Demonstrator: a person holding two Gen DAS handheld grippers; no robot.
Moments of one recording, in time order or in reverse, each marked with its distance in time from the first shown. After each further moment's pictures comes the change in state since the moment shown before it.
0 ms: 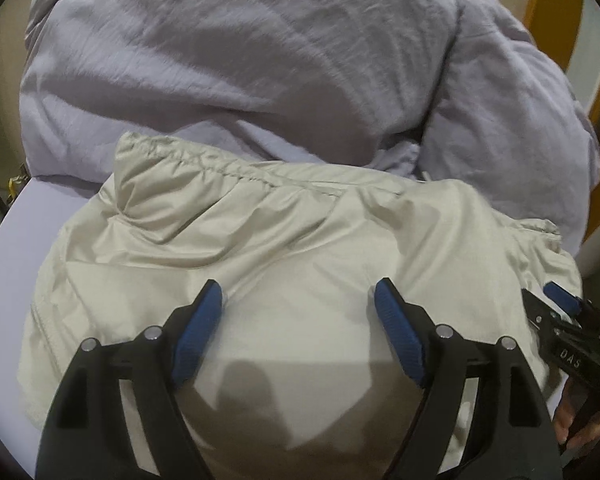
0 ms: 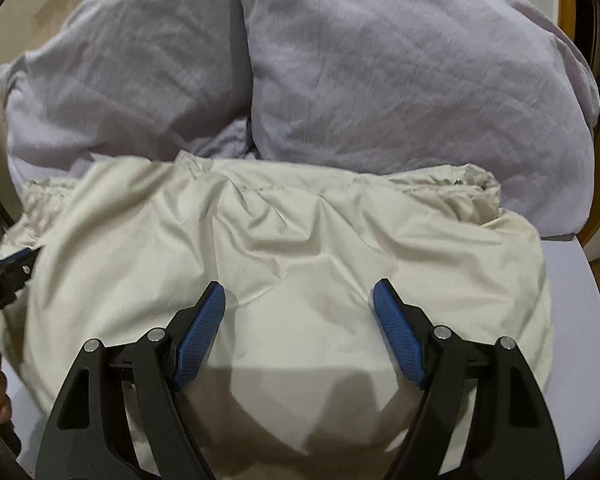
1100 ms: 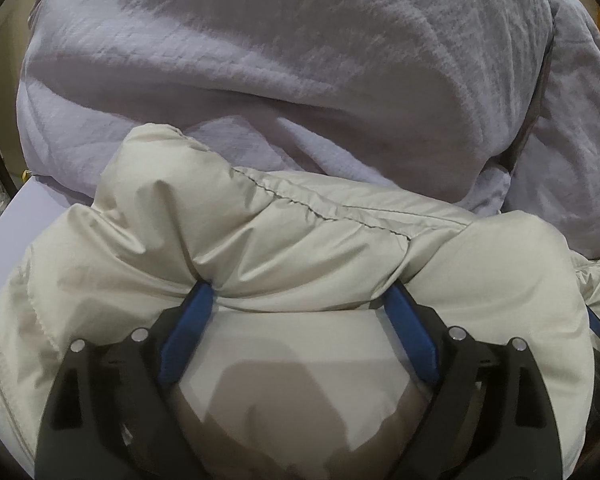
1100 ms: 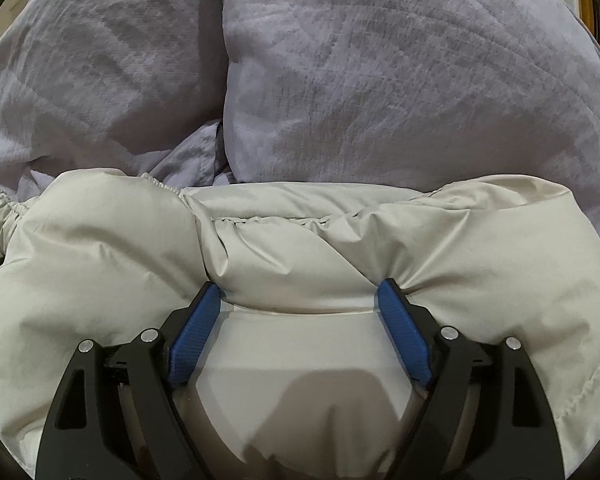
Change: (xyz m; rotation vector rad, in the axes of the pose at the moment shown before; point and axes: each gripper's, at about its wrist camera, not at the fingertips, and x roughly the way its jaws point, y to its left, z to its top) left arm 0.081 0.024 0.038 -0.048 -0.031 0.125; right arm 0.082 0.004 0.031 0.023 -0.079 -0.017
